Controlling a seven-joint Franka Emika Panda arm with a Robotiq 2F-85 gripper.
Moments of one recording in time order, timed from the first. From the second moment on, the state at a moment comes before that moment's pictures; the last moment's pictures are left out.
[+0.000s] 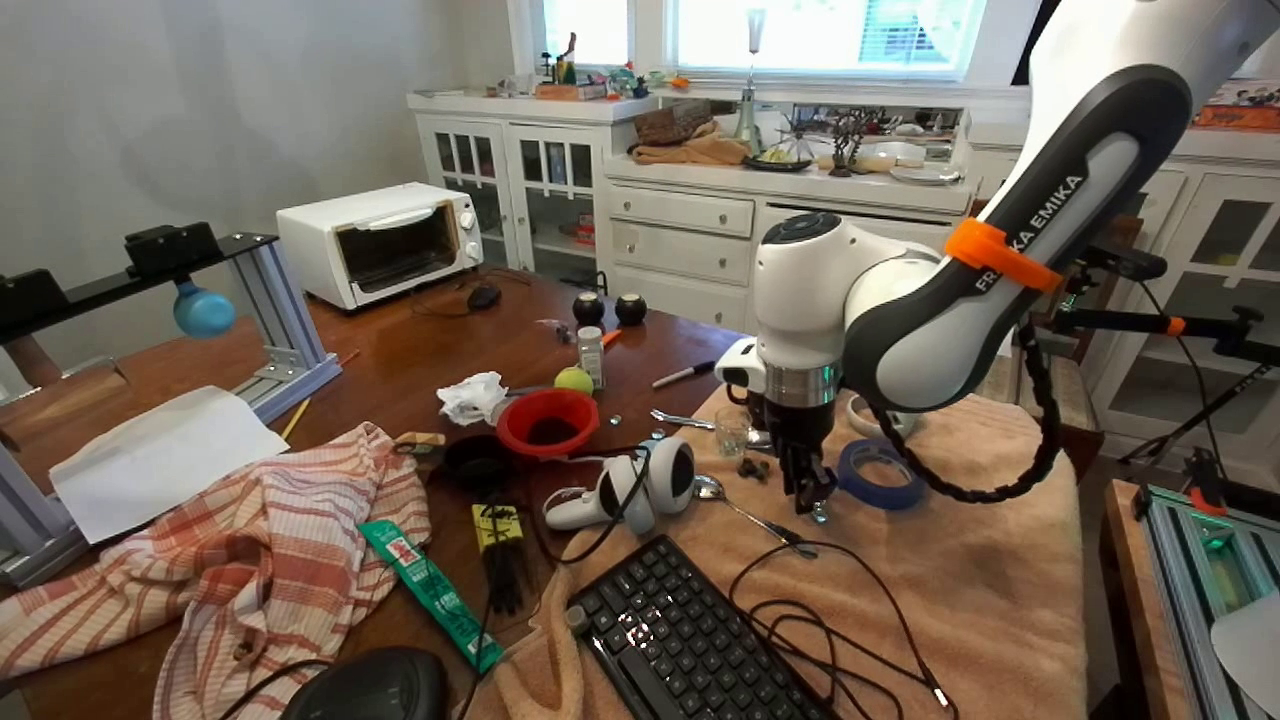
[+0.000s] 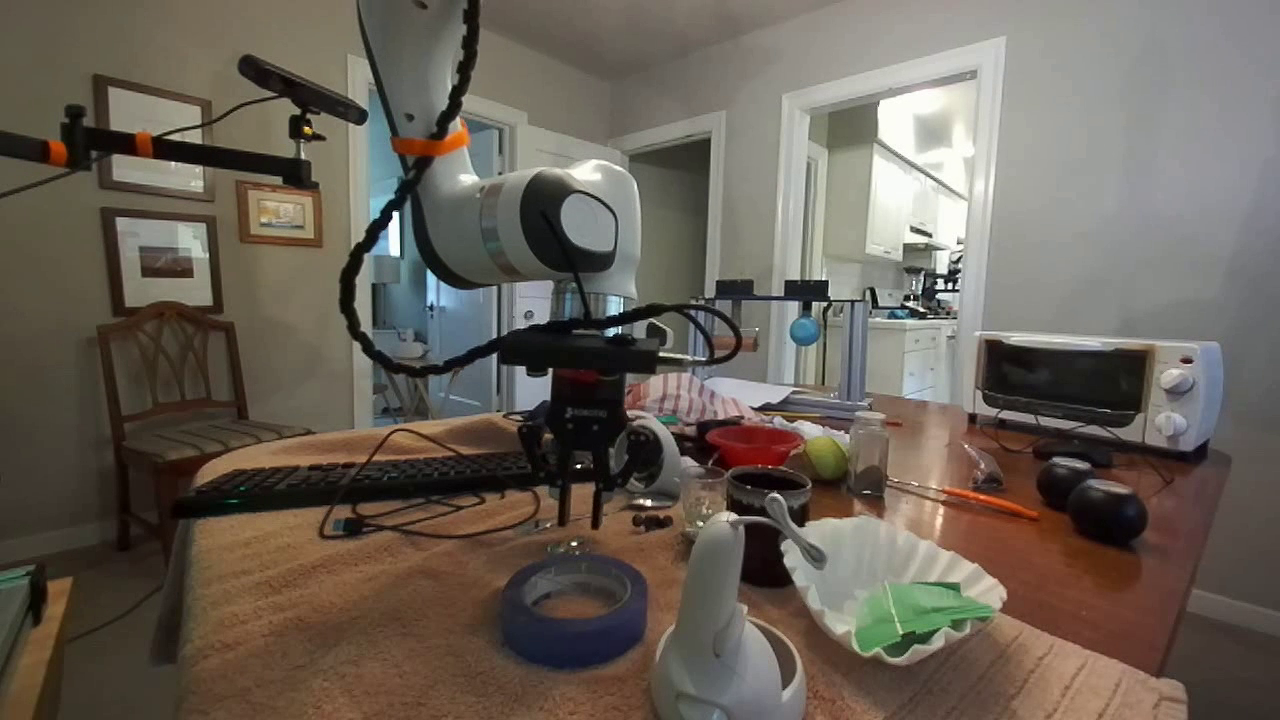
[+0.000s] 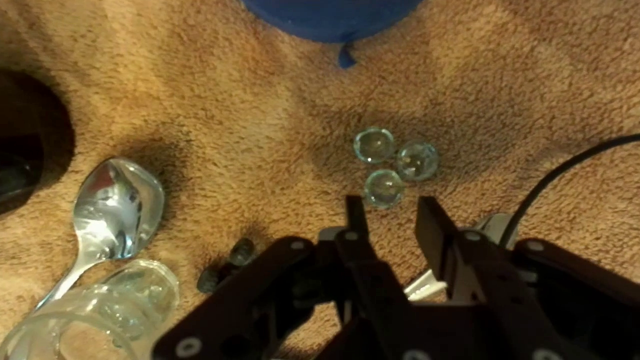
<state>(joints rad) 0.00 0.31 0.09 -2.38 -0.22 2.57 -0.49</state>
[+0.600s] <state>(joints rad) 0.00 0.32 0.07 -2.38 -0.23 2.57 -0.48</state>
